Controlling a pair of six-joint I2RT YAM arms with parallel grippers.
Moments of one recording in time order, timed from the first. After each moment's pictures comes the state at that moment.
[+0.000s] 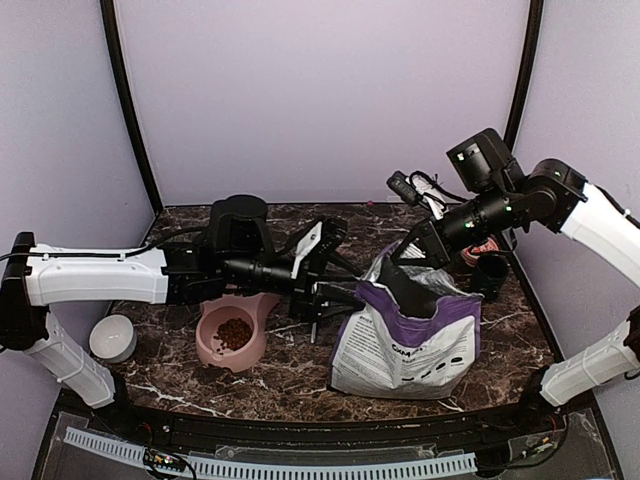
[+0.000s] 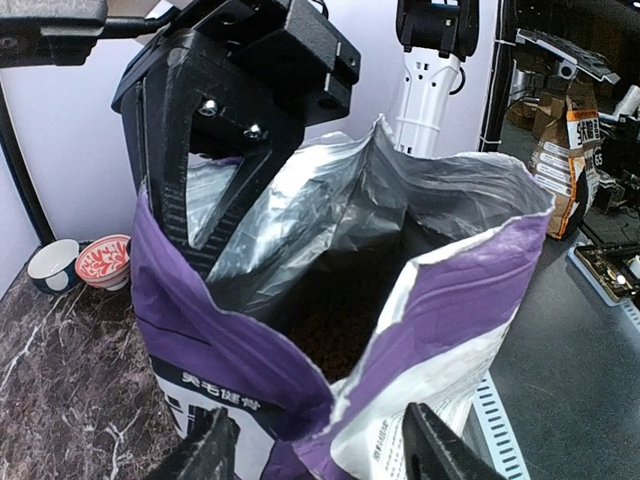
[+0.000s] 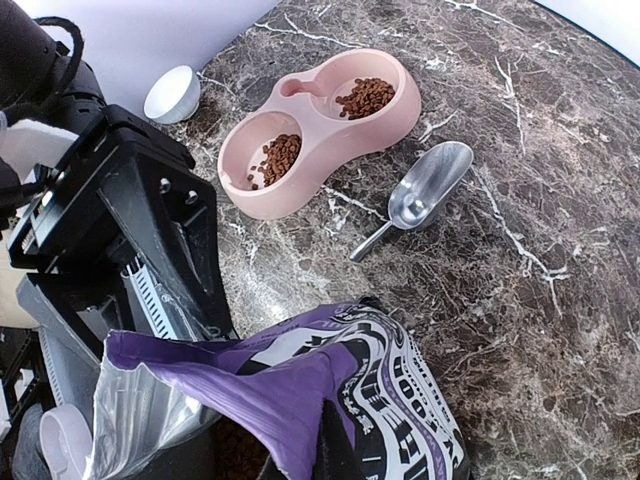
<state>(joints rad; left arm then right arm) -1.04 1.48 1.09 0.14 0.58 0.15 0.83 1.29 1.47 -0.98 -0.35 0.17</state>
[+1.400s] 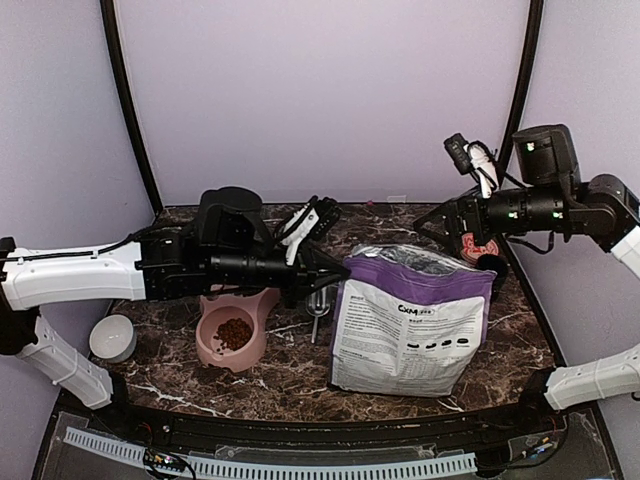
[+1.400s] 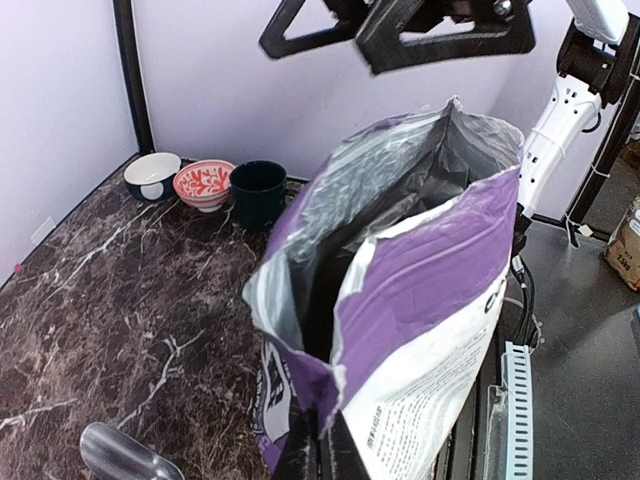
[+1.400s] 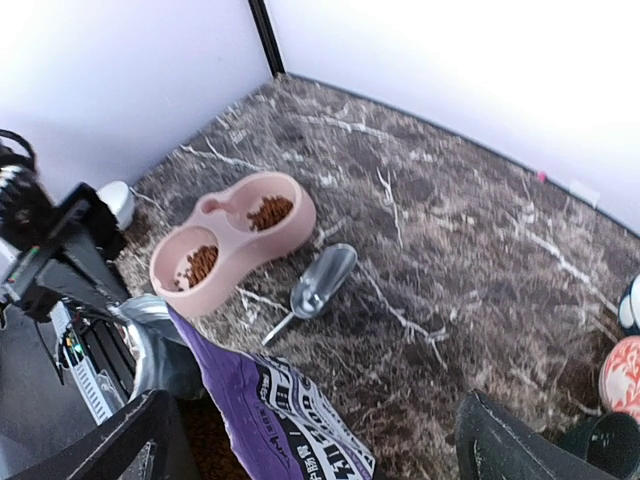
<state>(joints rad) -1.08 1.41 1.16 -0.07 0.19 0.01 0.78 1.07 1.39 -0.86 -0.10 0.16</state>
